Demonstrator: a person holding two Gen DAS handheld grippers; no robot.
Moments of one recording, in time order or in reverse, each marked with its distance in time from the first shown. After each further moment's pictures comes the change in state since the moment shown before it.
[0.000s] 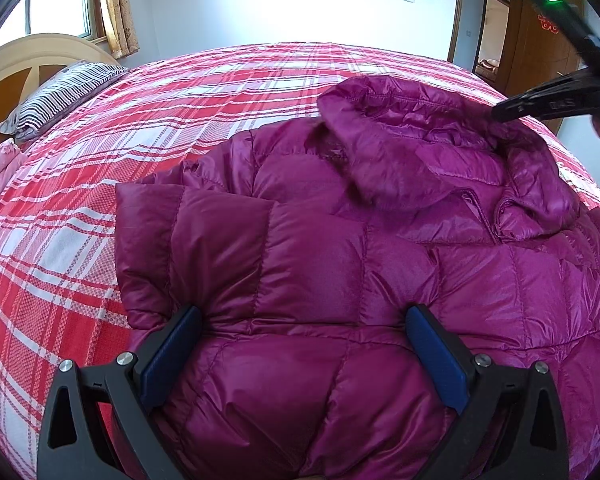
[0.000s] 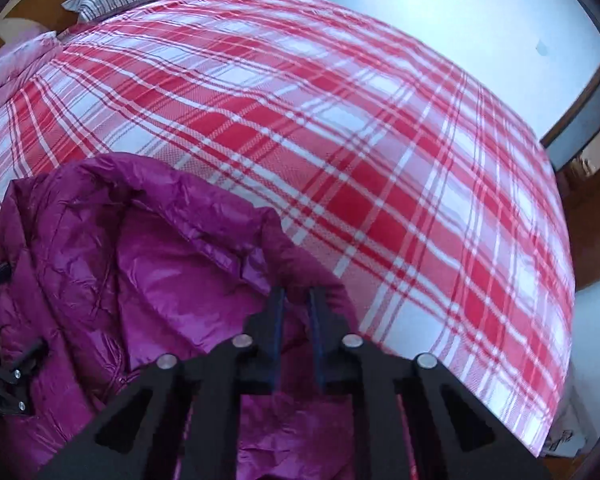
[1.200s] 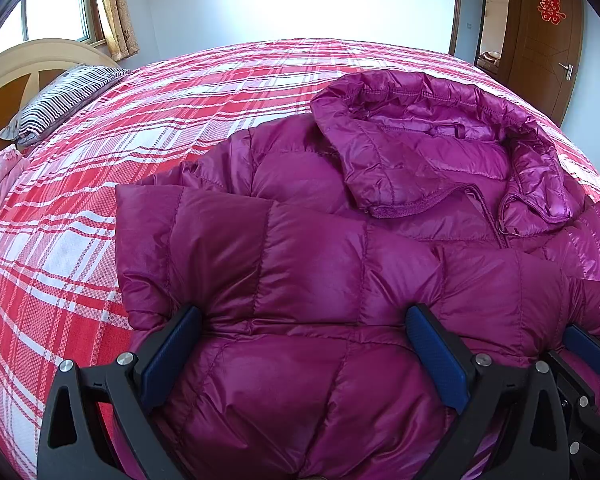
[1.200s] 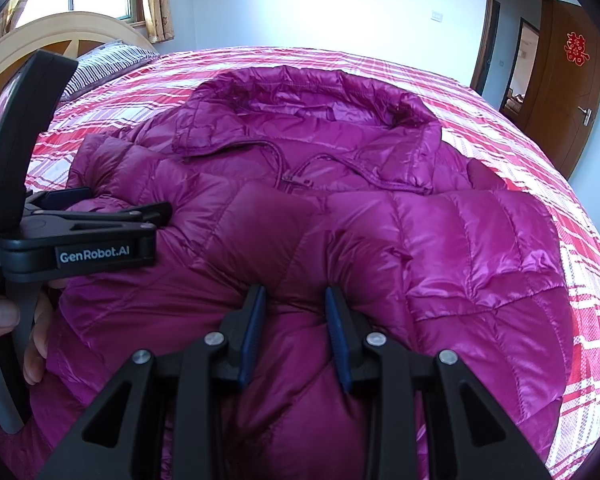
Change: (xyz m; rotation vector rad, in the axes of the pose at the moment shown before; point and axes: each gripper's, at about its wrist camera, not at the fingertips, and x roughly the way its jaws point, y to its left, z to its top) left arm 0.003 -0.006 0.004 0.018 0.018 0.025; right arm -0.049 0.147 -0.166 0.393 -0.226 -0.077
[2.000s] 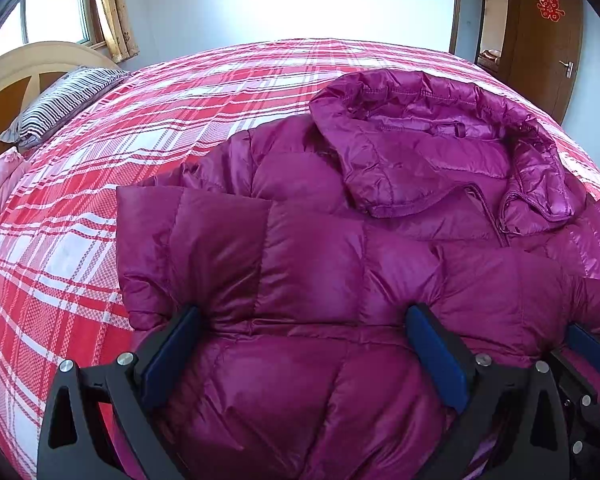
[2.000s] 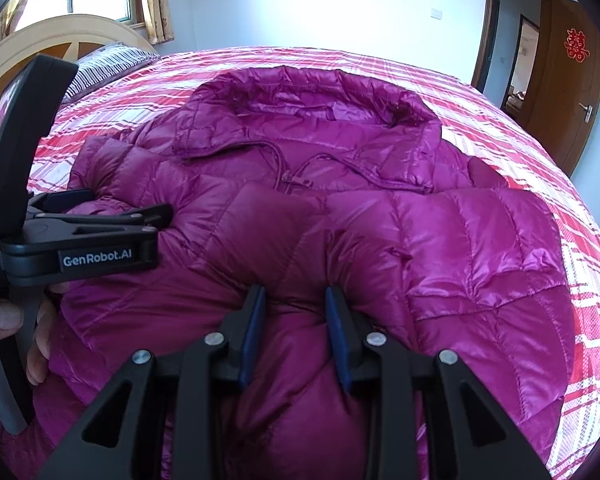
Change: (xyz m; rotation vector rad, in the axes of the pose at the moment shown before) left arm -0.001 -0.001 -0.001 0.005 -0.001 0.005; right arm 0.000 -0.002 0.001 0.006 0.001 0.009
